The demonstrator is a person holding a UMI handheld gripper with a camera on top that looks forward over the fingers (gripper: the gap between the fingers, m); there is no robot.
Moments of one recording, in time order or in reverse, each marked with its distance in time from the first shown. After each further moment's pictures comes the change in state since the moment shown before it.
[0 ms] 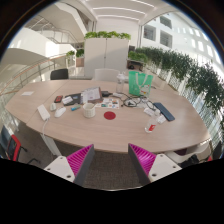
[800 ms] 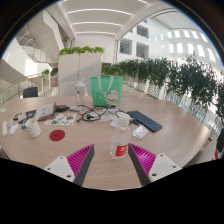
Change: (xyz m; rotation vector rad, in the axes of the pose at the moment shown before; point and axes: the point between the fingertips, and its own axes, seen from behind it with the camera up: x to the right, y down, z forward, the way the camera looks) arm 0.218 -0.016 0.249 0.235 0.204 0.125
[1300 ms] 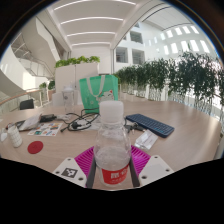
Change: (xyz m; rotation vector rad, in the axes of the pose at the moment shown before) arm 0.032 0.004 0.154 0.127 -0.035 0.098
